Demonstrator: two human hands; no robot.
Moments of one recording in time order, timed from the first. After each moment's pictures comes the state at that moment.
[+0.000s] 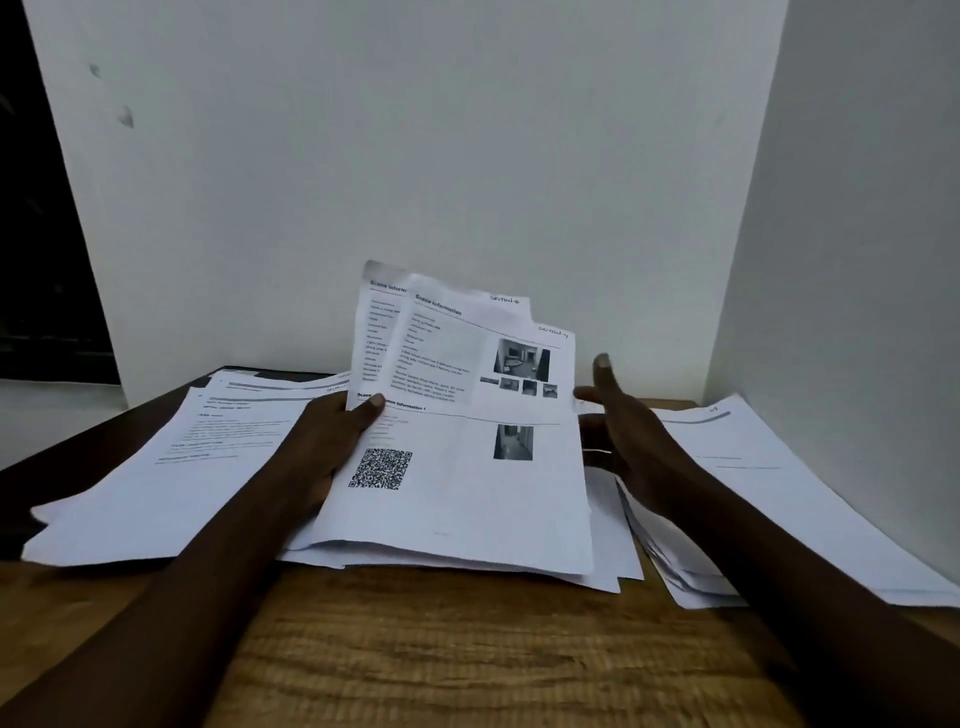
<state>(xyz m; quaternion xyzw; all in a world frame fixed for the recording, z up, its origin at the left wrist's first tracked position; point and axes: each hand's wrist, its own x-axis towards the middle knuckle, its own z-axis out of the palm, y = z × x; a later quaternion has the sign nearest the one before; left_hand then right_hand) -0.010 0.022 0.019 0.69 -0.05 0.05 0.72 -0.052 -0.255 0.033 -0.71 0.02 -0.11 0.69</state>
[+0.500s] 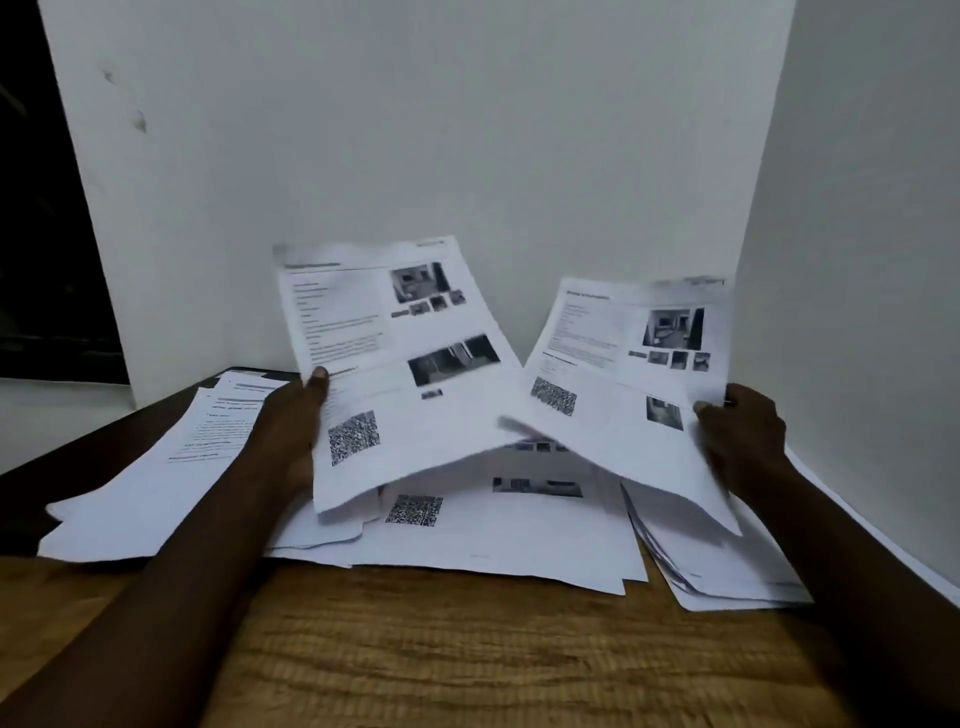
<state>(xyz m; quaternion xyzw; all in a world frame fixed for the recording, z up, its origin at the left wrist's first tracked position) -0.002 0.046 0.032 0.55 0.00 0.08 0.83 -0.042 -0.342 0.025 -0.78 0.23 -0.37 0.45</state>
